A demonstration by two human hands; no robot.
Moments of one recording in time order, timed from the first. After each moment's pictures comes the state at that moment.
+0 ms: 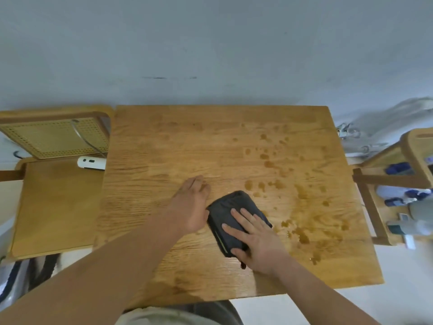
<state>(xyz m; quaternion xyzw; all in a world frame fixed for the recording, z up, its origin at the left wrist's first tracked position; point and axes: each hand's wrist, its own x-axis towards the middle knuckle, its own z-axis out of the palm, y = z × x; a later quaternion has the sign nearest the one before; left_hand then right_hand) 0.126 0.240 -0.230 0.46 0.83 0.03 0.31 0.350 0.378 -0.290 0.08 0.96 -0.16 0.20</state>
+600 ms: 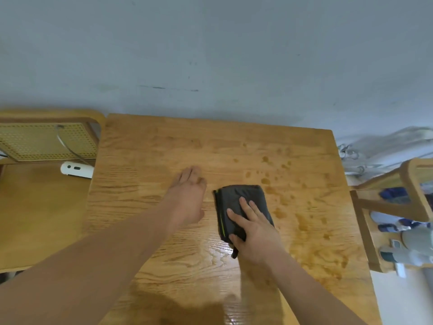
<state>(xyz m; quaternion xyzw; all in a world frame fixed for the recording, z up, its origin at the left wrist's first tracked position) 0.051 0.299 -0.252 0.46 0.84 -0.04 0.29 0.253 0.426 -0.256 0.25 0.91 -0.19 0.26</state>
